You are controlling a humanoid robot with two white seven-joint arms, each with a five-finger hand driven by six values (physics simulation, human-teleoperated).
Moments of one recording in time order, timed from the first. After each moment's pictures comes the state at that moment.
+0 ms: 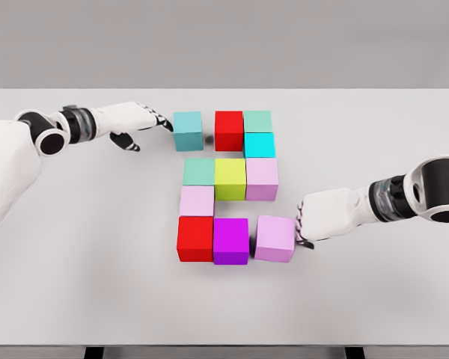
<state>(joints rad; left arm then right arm) -0.93 0.39 -0.76 -0.71 -0.71 -0.61 -0.36 -0.94 -0.93 1.22 -1.77 0.58 -0.61 0.61</state>
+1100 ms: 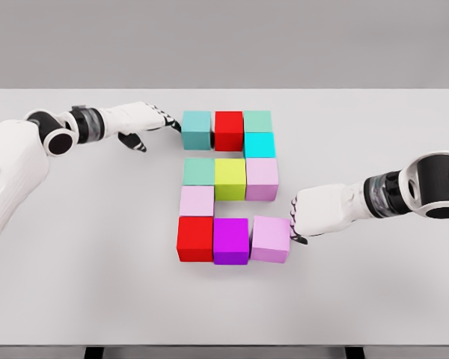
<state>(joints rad) -0.93 0.37 -0.76 -0.73 -0.72 -0.61 -0.36 -0.94 -0.90 1.19 -1.77 0.59 -0.61 0.61</state>
